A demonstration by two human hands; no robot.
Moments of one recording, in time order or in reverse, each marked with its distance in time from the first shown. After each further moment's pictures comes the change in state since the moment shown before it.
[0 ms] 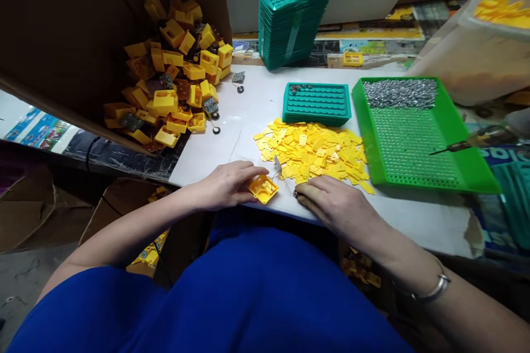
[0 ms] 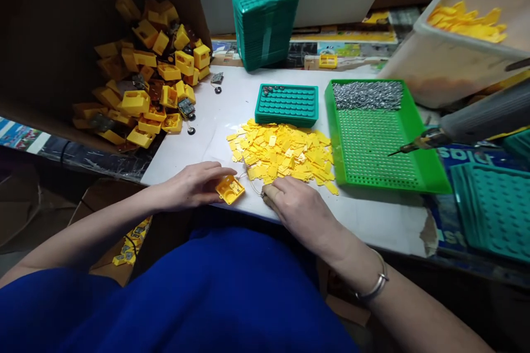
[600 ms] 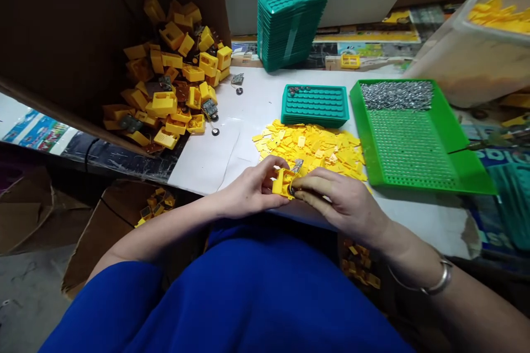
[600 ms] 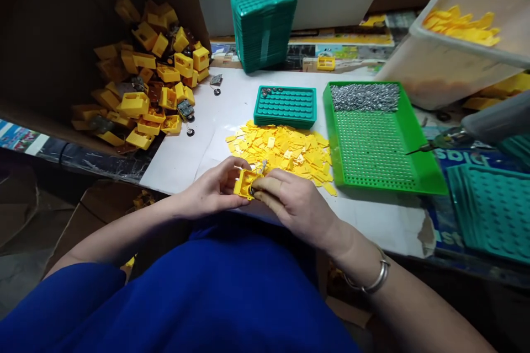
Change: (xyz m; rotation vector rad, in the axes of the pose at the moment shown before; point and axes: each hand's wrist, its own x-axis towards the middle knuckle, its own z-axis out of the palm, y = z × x) left_hand 0.028 0.033 0.028 -0.888 0.106 -0.153; right_hand 0.022 -0.006 -0.023 0.437 0.109 0.055
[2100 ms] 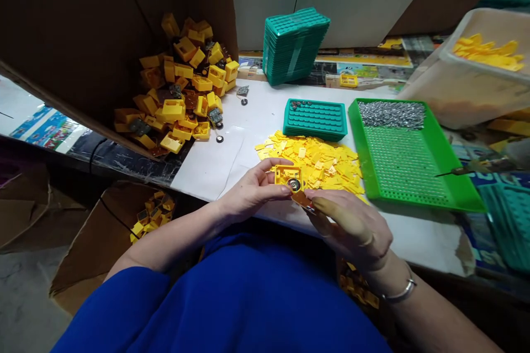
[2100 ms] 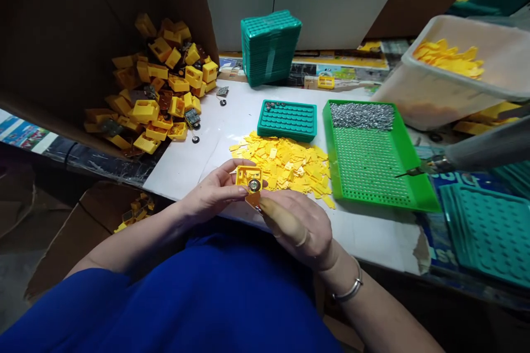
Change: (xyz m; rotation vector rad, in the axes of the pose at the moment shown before) left_hand 0.009 0.000 0.012 -0.783 0.149 -0.062; right_hand -0.014 -0.006 0.009 -0.312 0.379 -0.352
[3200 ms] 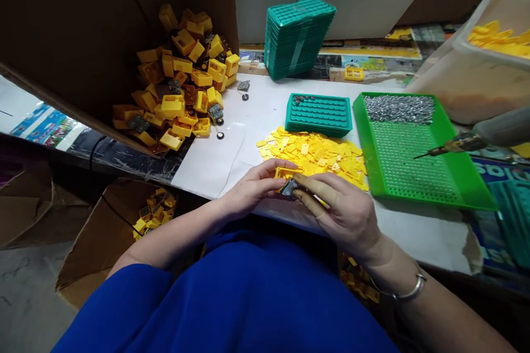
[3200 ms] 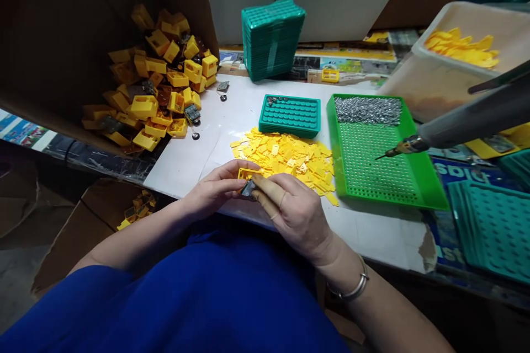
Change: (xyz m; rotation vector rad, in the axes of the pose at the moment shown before) left_hand -0.002 0.002 -0.002 0.103 0.036 0.007; right_hand 0.013 0.003 0.009 0.022 -0.149 0.196
